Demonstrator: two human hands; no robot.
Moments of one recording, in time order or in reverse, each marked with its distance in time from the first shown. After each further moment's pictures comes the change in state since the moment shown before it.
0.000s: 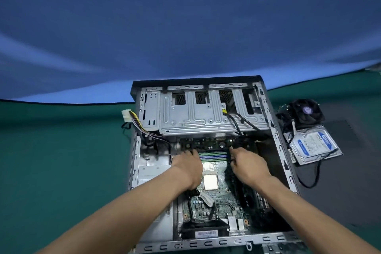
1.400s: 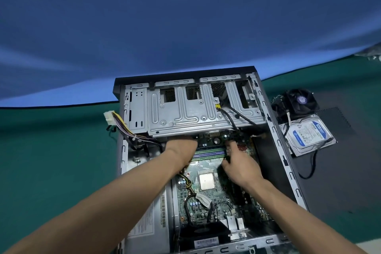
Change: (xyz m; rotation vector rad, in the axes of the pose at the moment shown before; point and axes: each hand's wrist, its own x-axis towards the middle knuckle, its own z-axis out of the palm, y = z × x) left_hand 0.052 -0.019 -0.009 0.001 0.143 0.138; right_hand 0.000 -0.012 0.013 0.260 0.022 0.196
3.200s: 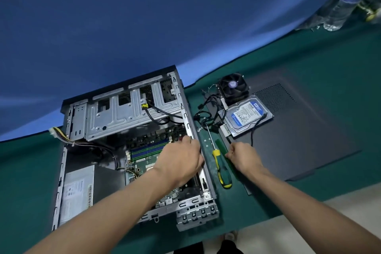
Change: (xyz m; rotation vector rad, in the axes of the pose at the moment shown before) left_hand -0.046 0.194 -0.056 0.069 0.334 0.116; right_hand -0.010 0.203 -0.023 0.225 0.081 0.002
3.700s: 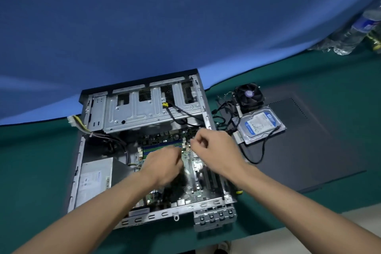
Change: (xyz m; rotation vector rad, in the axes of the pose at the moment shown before) left_hand -0.033 -0.073 0.030 -0.301 -0.080 -0.239; right_hand -0.056 -0.146 -0.034 0.210 0.098 -0.432
